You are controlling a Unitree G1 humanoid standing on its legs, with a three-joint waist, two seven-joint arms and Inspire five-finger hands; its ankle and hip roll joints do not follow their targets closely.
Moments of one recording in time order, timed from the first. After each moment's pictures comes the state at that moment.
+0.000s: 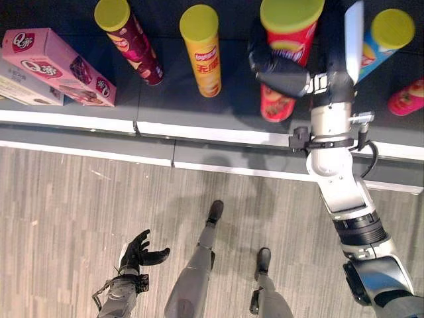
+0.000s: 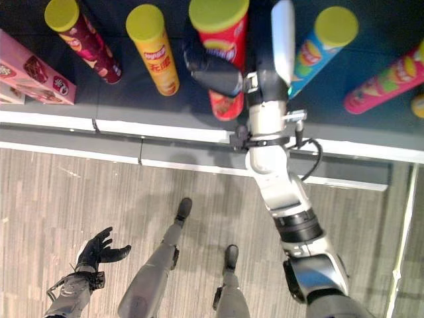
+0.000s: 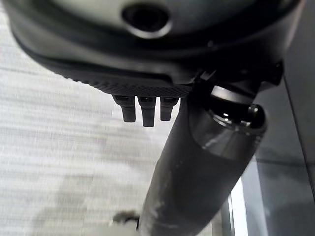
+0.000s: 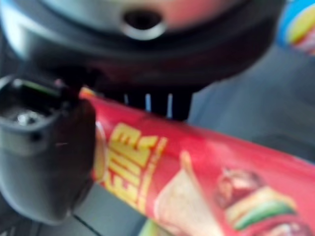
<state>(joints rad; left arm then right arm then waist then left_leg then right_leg) -0.01 0.33 -0.12 0.78 -0.32 -0.17 0.15 -0.80 -0.50 0.18 -0.05 -0.27 -0.12 -0.44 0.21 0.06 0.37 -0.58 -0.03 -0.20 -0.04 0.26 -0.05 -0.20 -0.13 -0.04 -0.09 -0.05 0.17</state>
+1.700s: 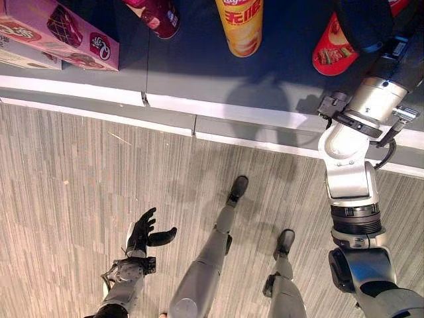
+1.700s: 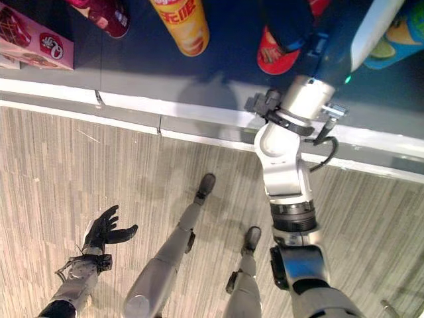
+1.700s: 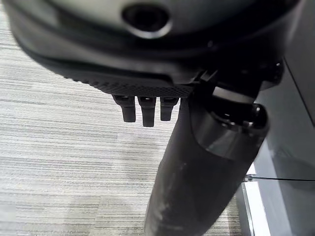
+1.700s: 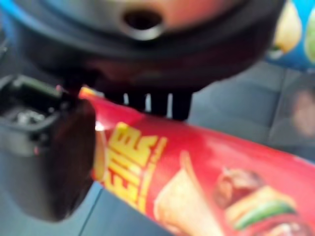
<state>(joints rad) -0.09 0.34 -0.19 0.72 -0.31 -0.22 0.21 -0.82 -0.38 0.01 -0.05 -0.42 -0.08 -0.75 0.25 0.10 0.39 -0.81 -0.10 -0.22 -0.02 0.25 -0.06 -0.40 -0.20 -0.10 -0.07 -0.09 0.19</state>
